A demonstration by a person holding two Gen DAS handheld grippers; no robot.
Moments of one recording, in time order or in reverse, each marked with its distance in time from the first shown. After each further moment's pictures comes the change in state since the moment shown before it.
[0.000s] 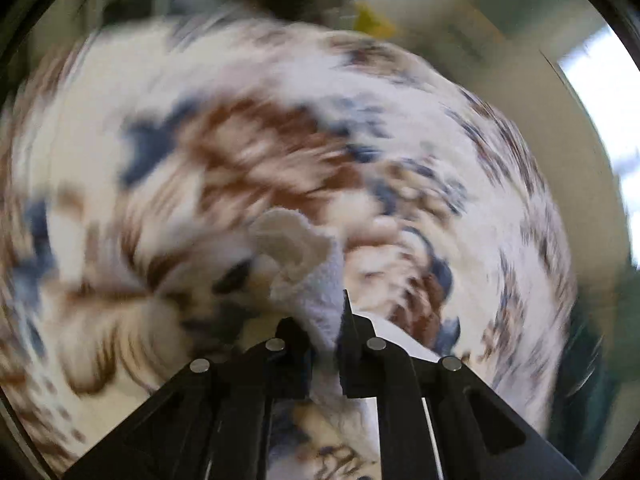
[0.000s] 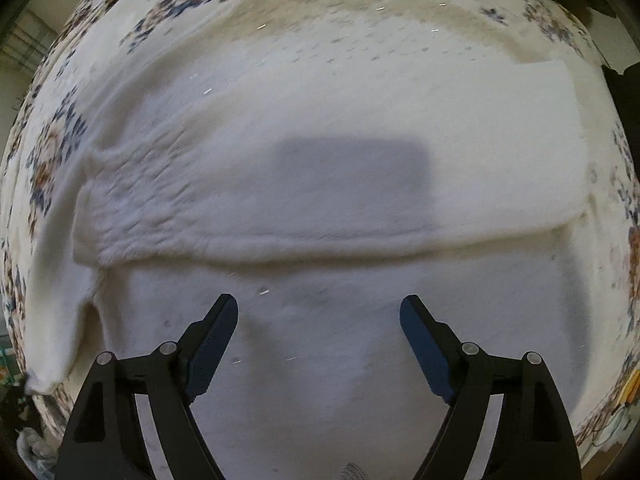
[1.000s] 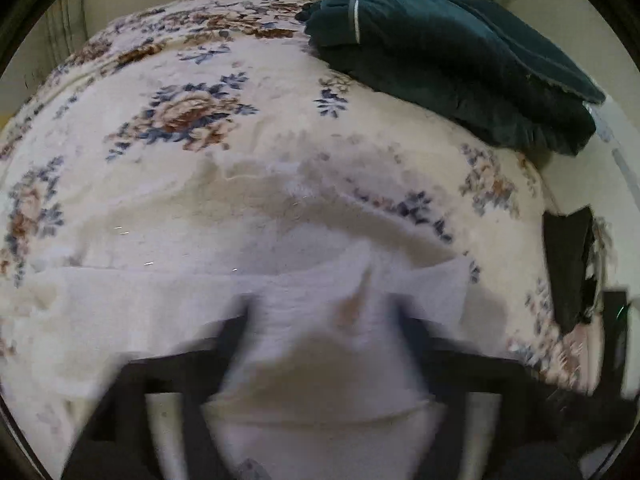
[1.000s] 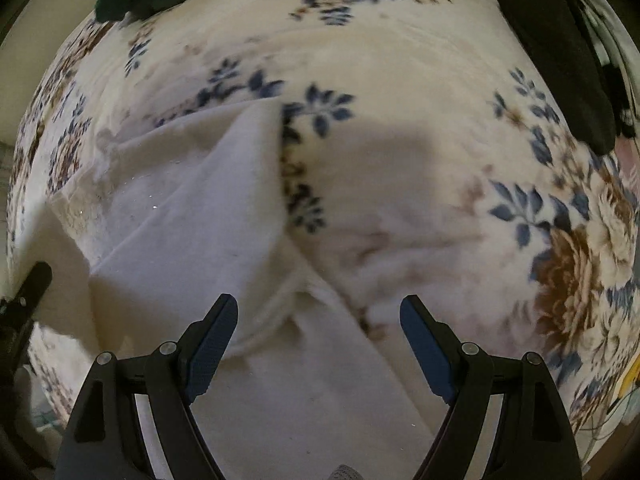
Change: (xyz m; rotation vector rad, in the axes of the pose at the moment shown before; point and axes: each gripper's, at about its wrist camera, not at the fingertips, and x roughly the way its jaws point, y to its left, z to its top) left arm -0.029 -0.467 -0.426 1.049 0.281 -0.265; right arm -0.019 -0.234 0.098 0.289 -0.009 0.080
